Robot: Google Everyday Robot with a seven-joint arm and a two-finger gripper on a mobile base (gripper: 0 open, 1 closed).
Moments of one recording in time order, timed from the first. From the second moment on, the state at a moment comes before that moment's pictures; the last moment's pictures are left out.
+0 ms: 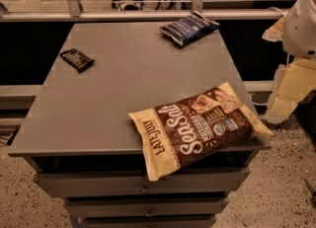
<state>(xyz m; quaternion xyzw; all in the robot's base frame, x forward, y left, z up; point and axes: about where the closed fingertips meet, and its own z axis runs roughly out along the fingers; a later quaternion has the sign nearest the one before) 0.438 -0.216 0.980 -0.60 0.78 -0.04 0.16</state>
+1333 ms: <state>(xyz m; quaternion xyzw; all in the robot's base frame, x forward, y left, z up) 0.618 -0.178 0.916 -0.52 0.80 0.02 0.30</state>
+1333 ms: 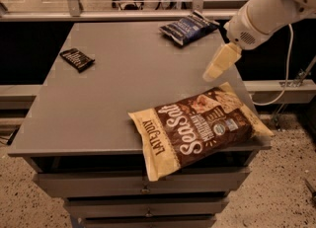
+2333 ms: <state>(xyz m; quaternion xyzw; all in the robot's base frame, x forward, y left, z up) 0.780 -0.105 0.888 -0.40 0.83 0.08 0.38</state>
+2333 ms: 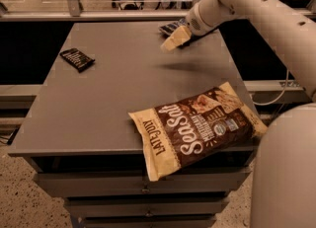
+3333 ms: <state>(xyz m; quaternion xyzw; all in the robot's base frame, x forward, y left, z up) 0.848 -0.111 0.851 -0.33 0.87 0.04 0.37</state>
